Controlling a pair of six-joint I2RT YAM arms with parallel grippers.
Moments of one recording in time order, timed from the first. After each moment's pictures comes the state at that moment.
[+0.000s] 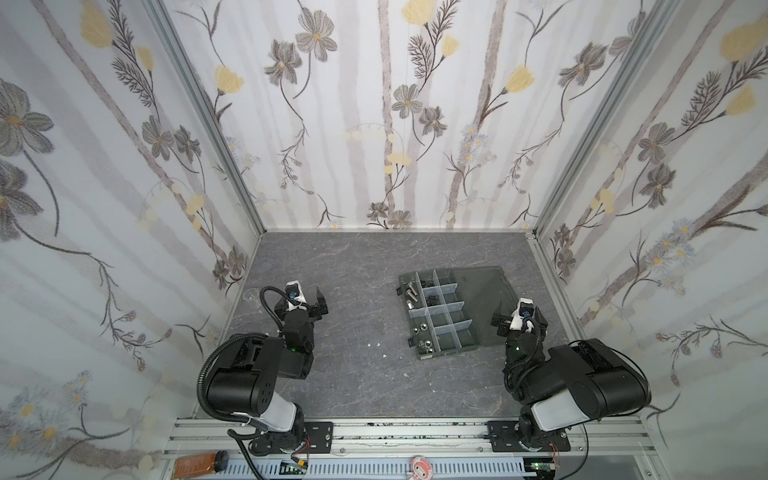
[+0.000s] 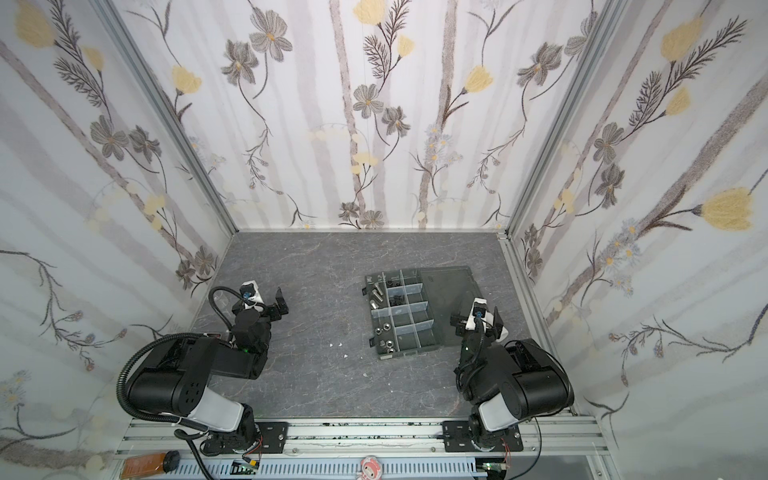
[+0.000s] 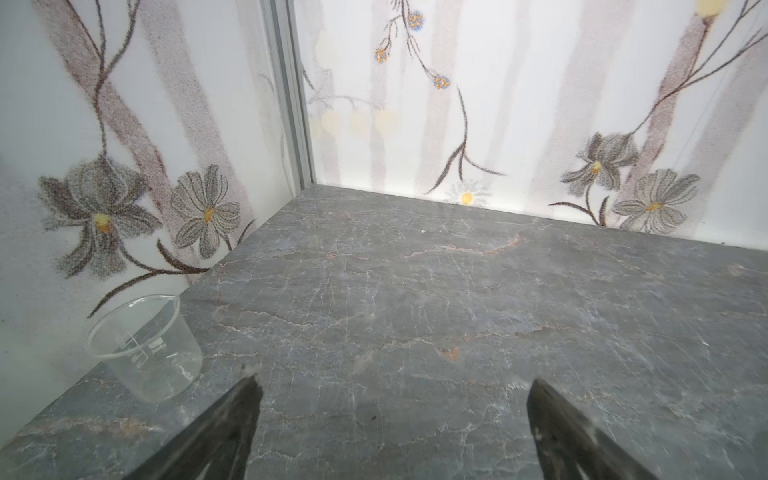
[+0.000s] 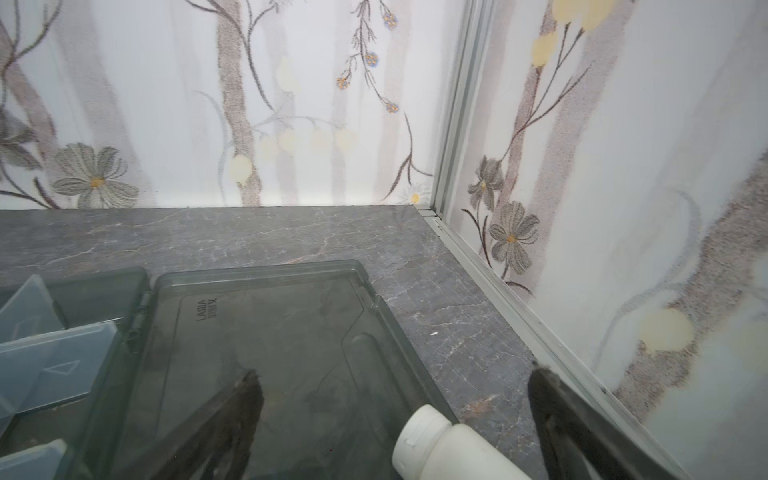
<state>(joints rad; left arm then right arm) -0.11 1.55 0.18 1.23 -0.33 -0.08 0.23 1.52 0.00 1.51 0.47 -0.08</state>
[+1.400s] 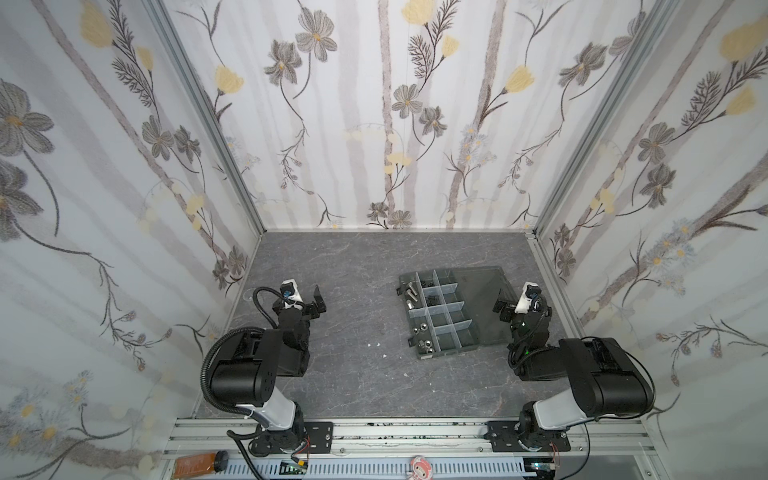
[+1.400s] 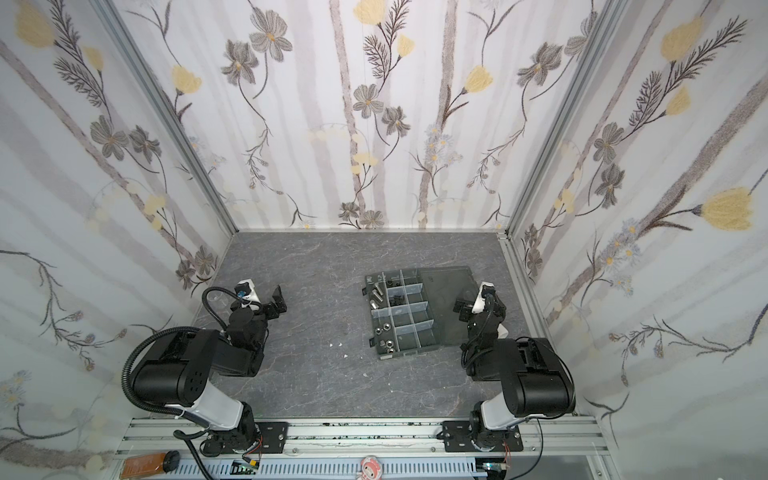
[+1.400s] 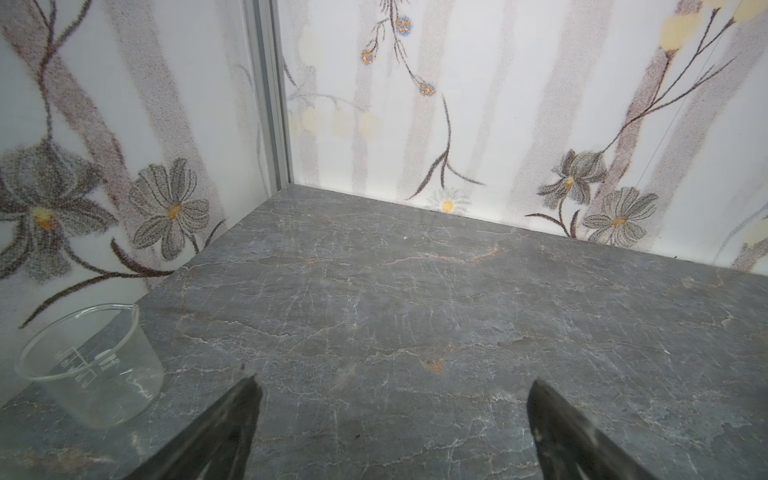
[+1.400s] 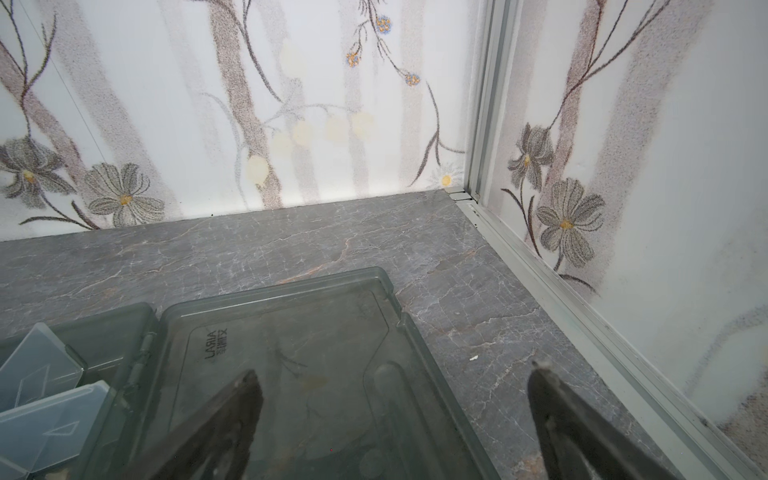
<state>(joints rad) -0.04 1.59 0.24 1.23 -0.19 -0.13 0.04 1.51 0.19 1.23 0.22 0.06</state>
